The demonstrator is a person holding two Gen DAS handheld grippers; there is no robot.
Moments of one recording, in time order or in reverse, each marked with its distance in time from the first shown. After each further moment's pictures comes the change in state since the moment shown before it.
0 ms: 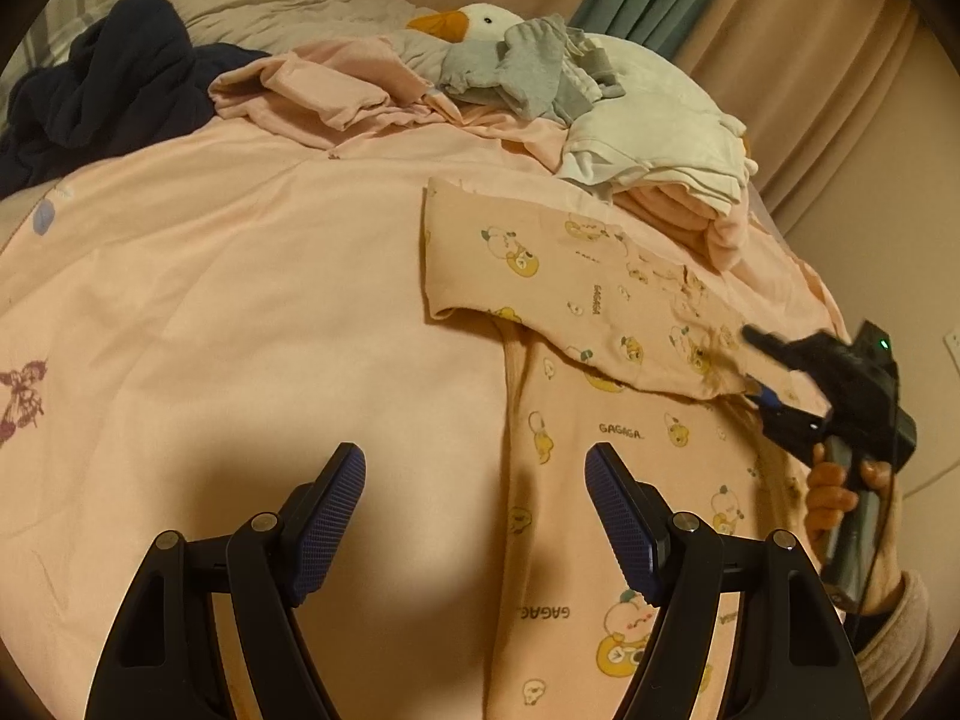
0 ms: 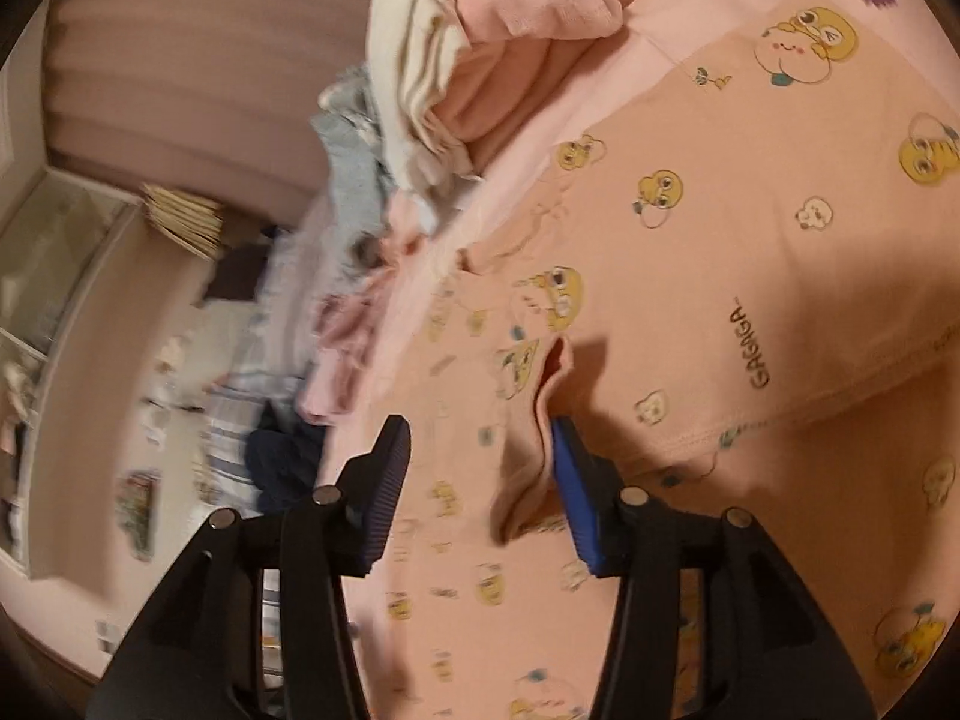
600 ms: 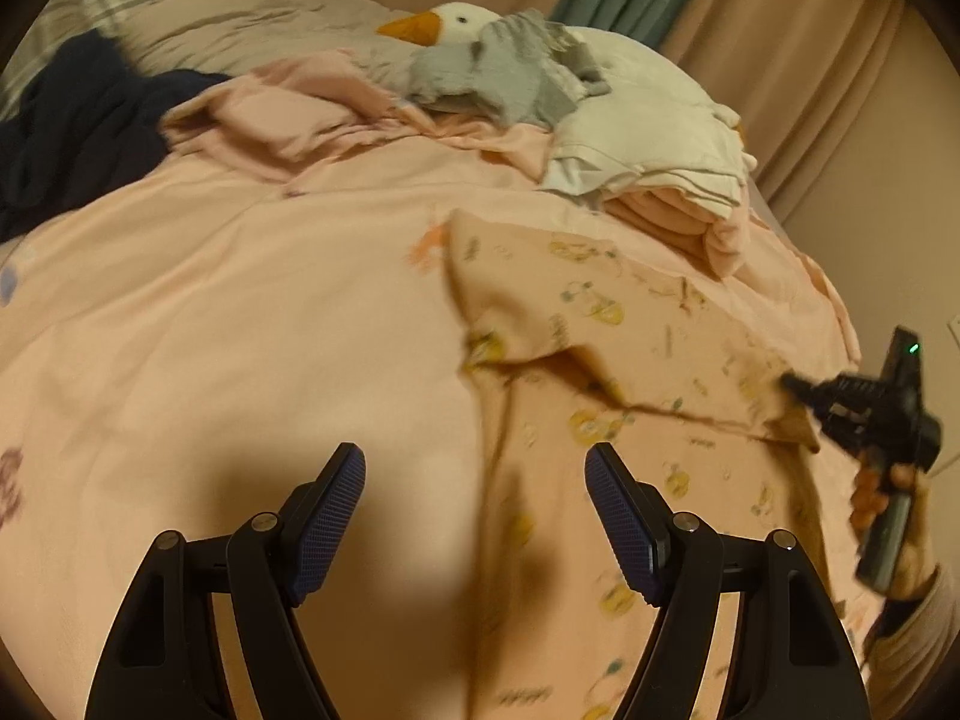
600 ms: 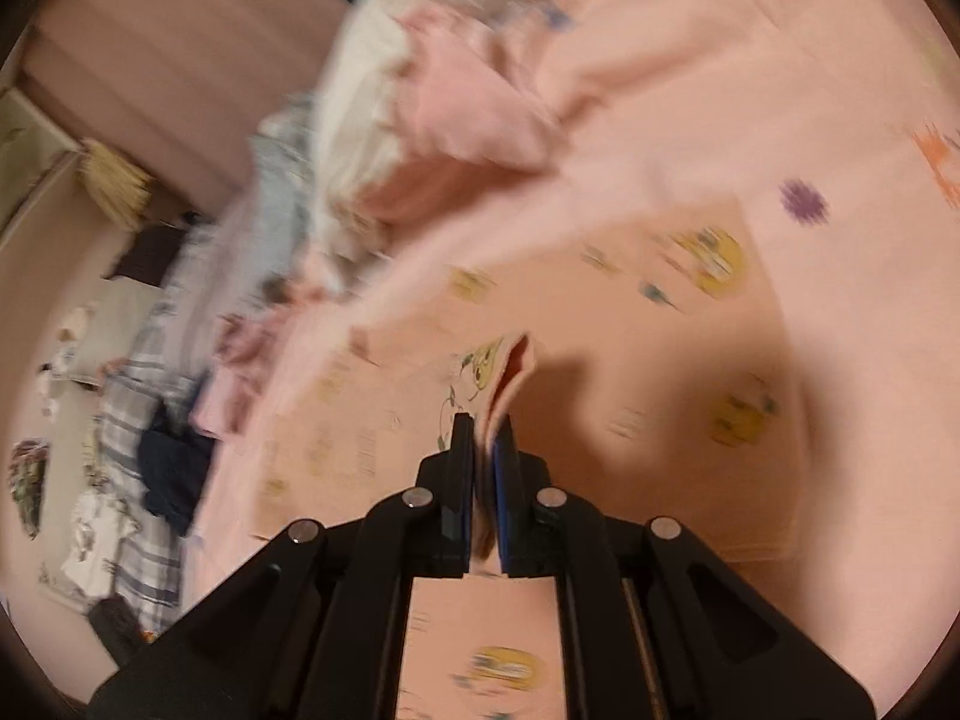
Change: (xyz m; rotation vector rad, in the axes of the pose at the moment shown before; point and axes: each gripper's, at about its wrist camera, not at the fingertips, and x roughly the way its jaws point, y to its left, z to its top) left arm 0.027 -0.019 0.035 0.055 0.007 -0.012; right arm -0.053 -0.027 0.053 -0.087 -0.064 -0.275
